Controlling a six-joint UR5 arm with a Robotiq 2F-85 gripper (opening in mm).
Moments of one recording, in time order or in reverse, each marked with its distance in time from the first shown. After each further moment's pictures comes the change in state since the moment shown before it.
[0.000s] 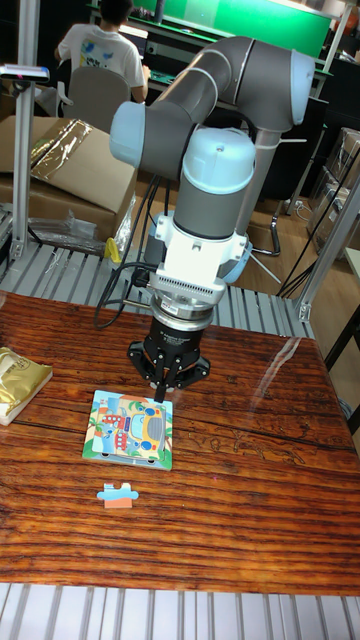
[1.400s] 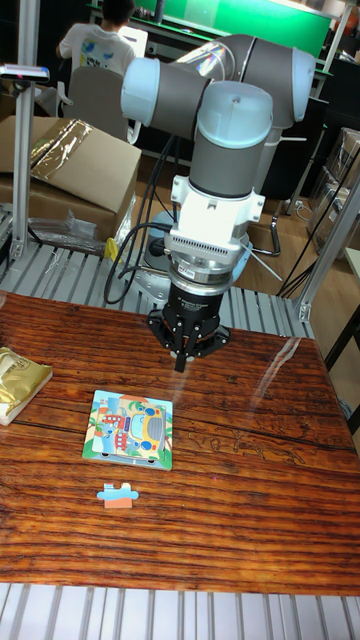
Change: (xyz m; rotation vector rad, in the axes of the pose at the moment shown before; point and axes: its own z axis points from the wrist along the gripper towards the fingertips) arm 0.028 0.018 -0.047 -0.033 0.048 0.049
